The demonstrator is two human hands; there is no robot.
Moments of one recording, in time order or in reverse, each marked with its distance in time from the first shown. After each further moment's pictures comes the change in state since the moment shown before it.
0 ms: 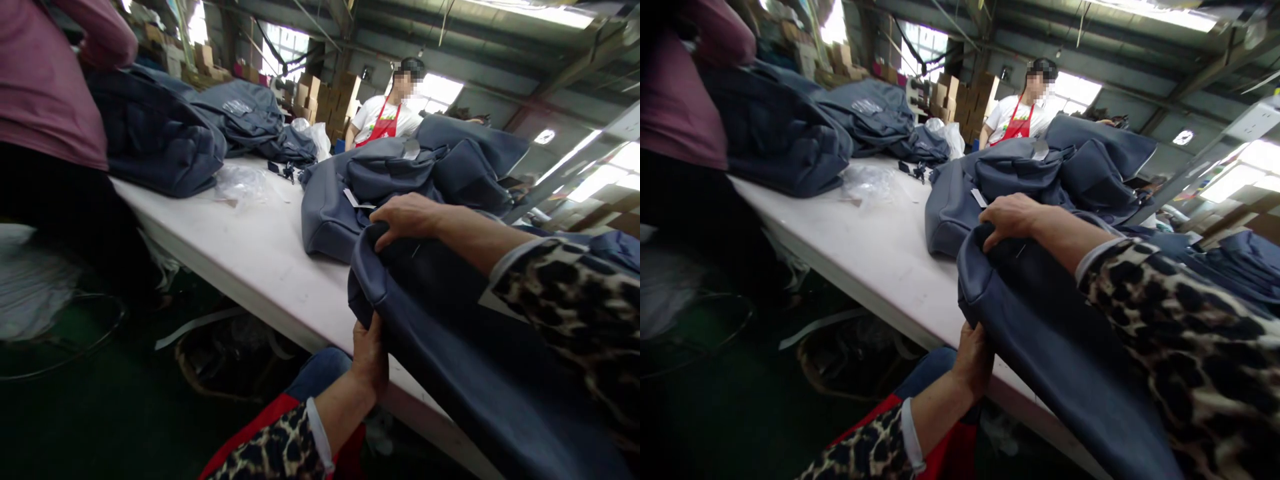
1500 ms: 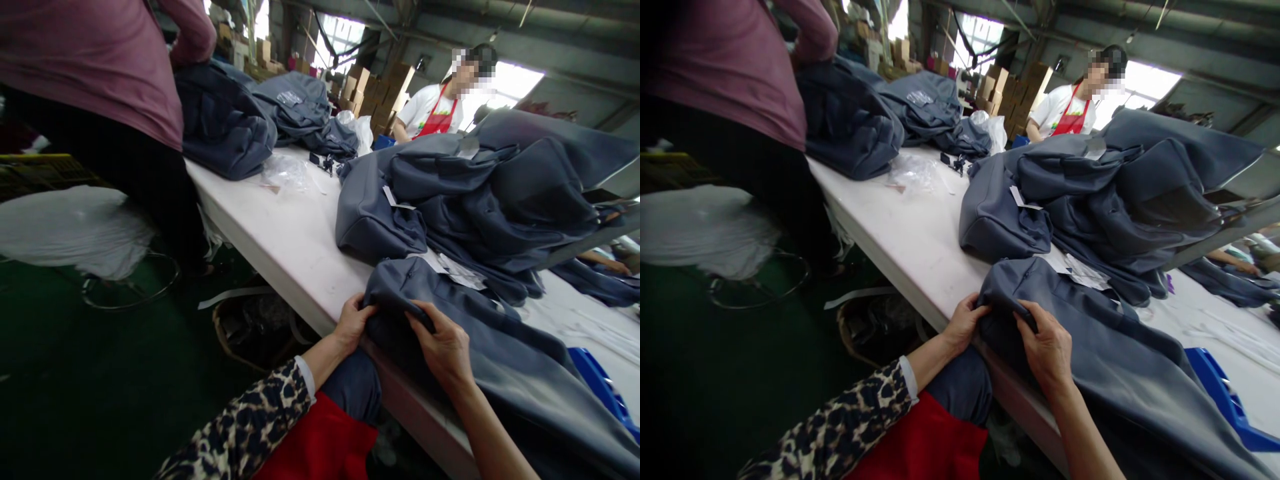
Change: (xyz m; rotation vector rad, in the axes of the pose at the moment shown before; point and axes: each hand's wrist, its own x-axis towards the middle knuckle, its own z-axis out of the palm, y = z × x) left_hand 0.079 0.033 -0.087 0.286 -0.071 0.147; right_hand -0.113 -0.140 0.163 0.734 0.504 0.566
